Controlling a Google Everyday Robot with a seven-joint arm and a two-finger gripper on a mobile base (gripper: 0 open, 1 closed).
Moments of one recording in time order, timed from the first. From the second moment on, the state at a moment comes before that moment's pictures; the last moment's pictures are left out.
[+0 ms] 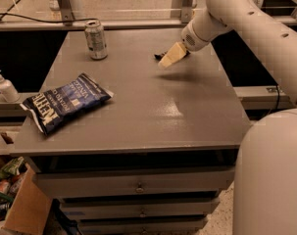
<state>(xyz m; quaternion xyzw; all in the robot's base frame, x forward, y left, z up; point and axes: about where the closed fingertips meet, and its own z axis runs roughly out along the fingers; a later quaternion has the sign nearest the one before) 0.778 -0.116 0.842 -0.40 0.86 0.08 0.32</state>
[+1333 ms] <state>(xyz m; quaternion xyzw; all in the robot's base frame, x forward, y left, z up) 0.814 -0.113 0.812 -0.35 0.87 0.12 0.33</state>
